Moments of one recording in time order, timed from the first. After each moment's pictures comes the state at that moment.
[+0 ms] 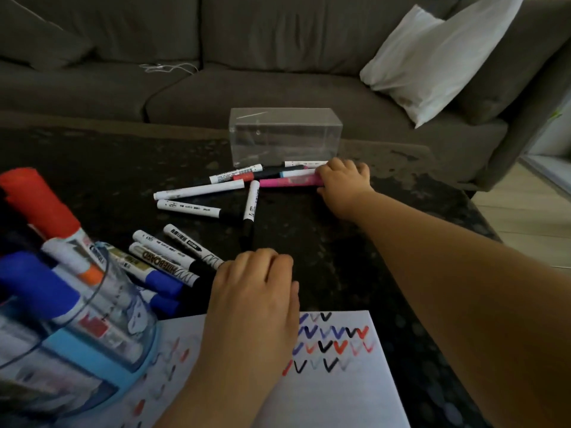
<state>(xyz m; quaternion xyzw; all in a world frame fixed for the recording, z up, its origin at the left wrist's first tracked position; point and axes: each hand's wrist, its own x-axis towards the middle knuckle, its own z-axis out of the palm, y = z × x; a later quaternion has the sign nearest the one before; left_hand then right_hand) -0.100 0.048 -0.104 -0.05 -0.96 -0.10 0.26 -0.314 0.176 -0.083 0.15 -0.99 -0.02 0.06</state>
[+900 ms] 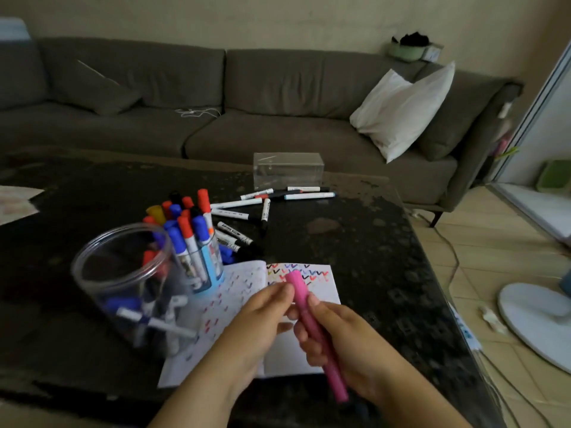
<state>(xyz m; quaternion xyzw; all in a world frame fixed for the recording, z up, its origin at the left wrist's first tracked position) 0.063 0.062 -0.023 0.09 -0.68 -0.72 -0.09 0.059 0.197 -0.011 0.01 -0.58 0.76 -0.30</state>
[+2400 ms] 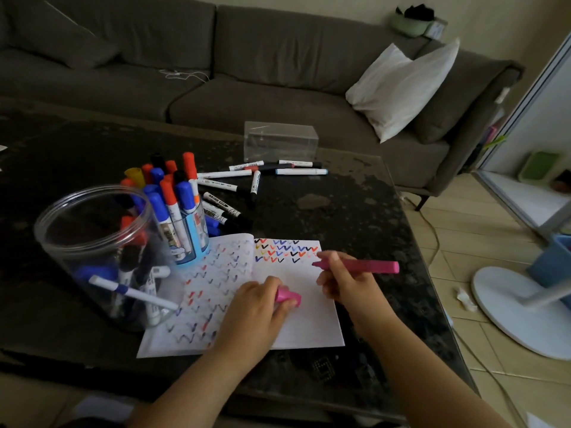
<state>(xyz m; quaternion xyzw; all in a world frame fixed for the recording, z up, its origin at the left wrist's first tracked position) 0.061 0.067 -0.086 -0.06 -0.95 -0.30 0.11 0.014 0.228 -0.049 -0.04 -0.75 0.66 -0.08</state>
